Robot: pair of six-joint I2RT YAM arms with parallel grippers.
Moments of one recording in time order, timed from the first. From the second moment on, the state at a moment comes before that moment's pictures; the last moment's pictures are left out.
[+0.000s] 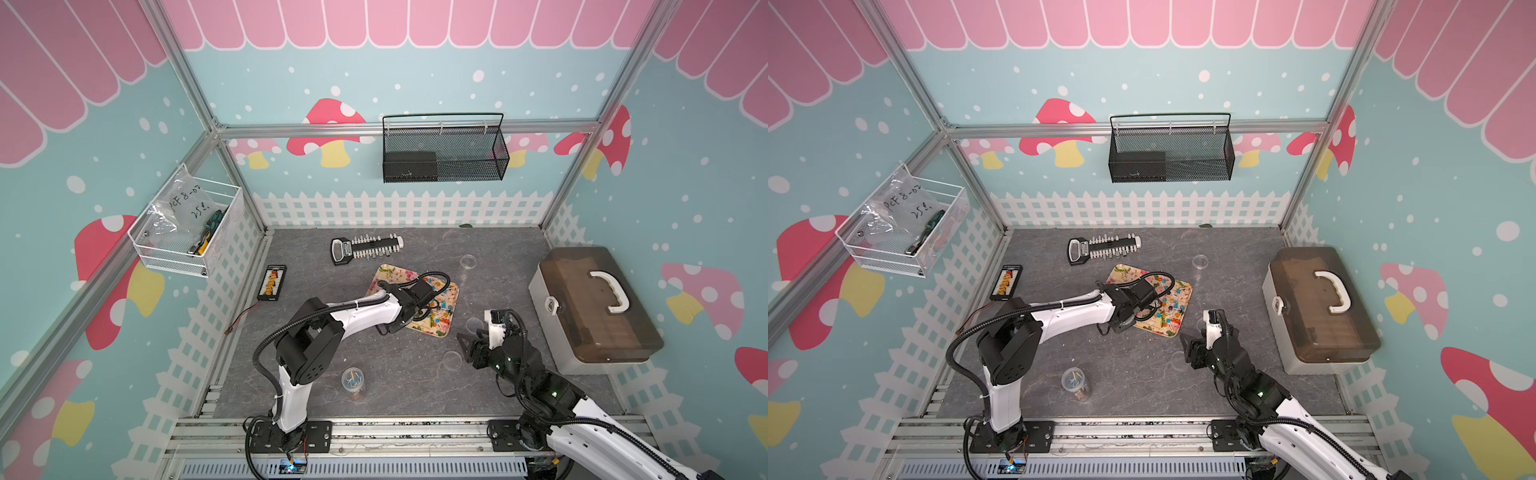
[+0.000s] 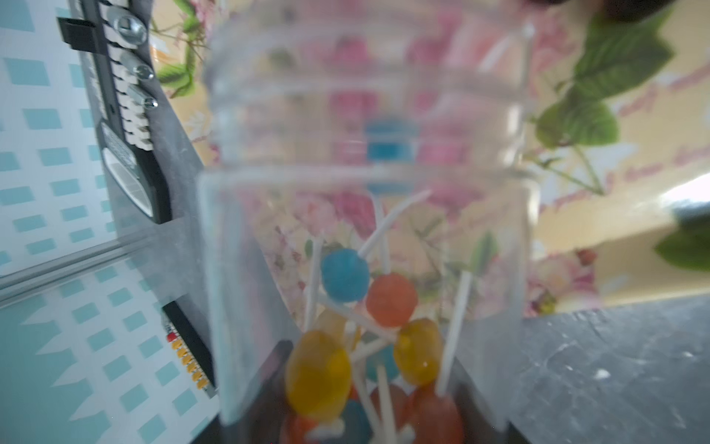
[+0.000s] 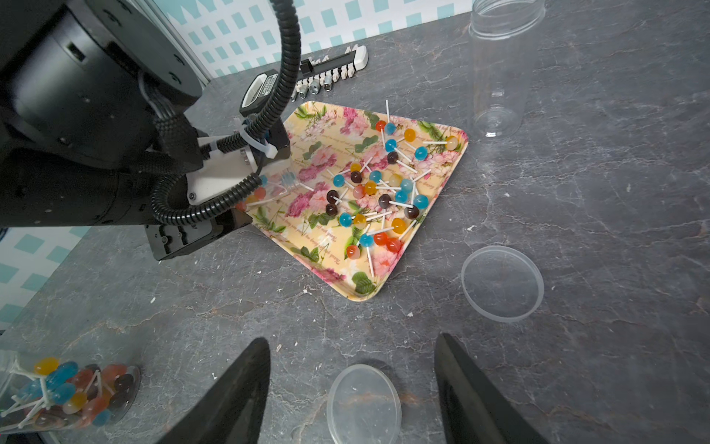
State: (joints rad) left arm -0.84 1.98 1.41 -0.84 -0.59 0.21; right arm 0.71 0.51 0.29 -0.23 0.17 0.49
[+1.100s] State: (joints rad) left arm -0.89 2.02 1.30 -0.66 -0.94 0.58; right arm 0.71 0.53 0.27 -0.24 0.10 0.51
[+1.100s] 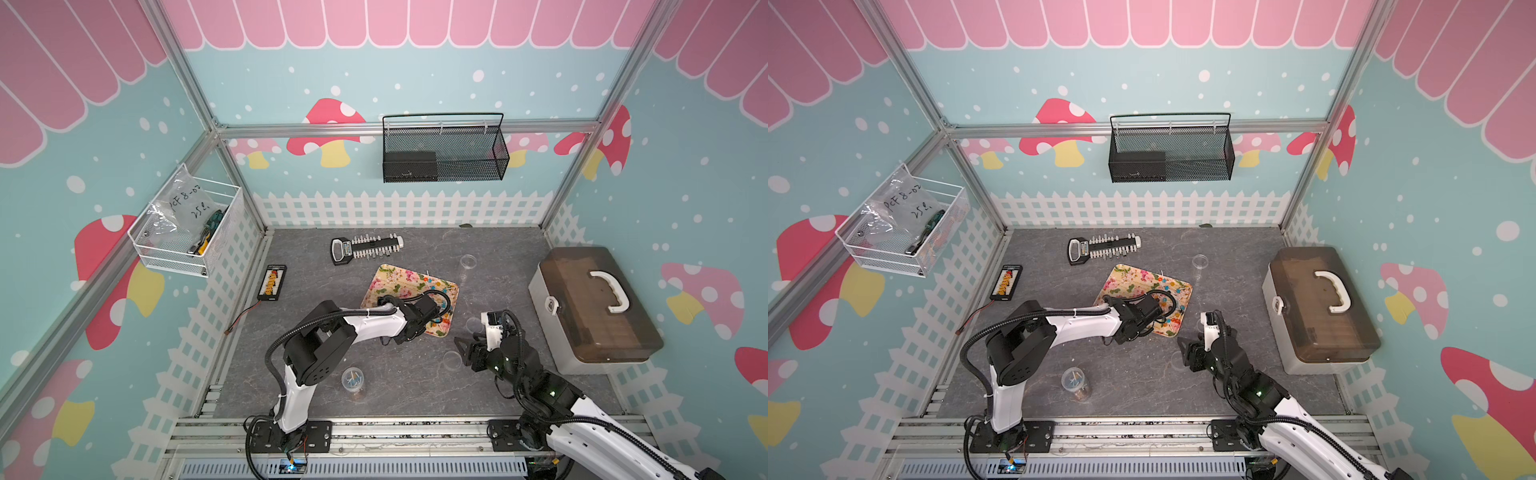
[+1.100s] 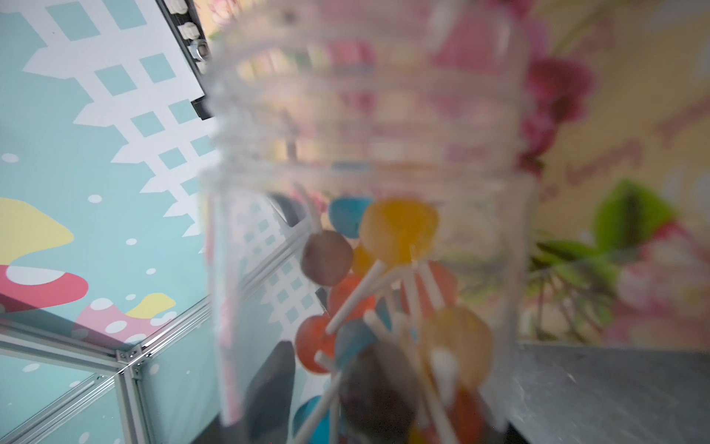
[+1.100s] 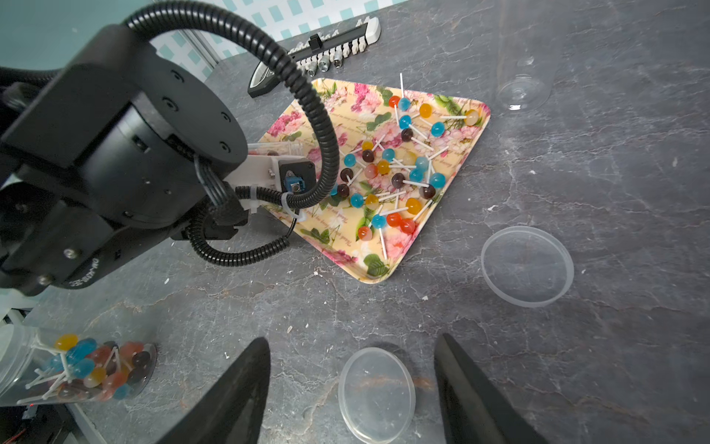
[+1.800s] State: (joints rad) left arm -0.89 2.02 1.22 -0.46 -1.06 0.76; right arm 0.71 0.52 0.34 -0.36 0.06 0.48
